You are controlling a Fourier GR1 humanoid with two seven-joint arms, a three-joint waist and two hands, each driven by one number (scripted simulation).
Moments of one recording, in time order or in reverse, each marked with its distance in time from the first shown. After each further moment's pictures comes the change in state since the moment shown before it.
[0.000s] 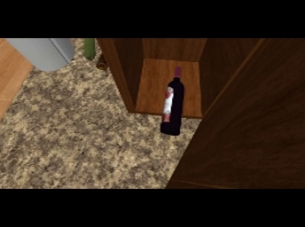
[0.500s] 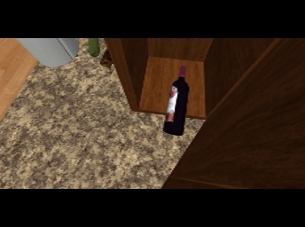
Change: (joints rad) left arm -0.013 0.003 -0.003 0.000 -0.002 -0.027 0.003; right arm -0.039 0.011 -0.041 0.023 -0.004 0.014 -0.013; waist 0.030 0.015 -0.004
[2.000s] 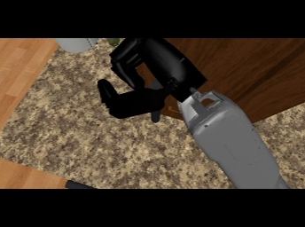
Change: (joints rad) left arm -0.115 -0.007 -0.033 -0.012 -0.020 -0.044 0.035; right arm -0.854 0.149 -0.329 0.819 0.182 -0.387 0.026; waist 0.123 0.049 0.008
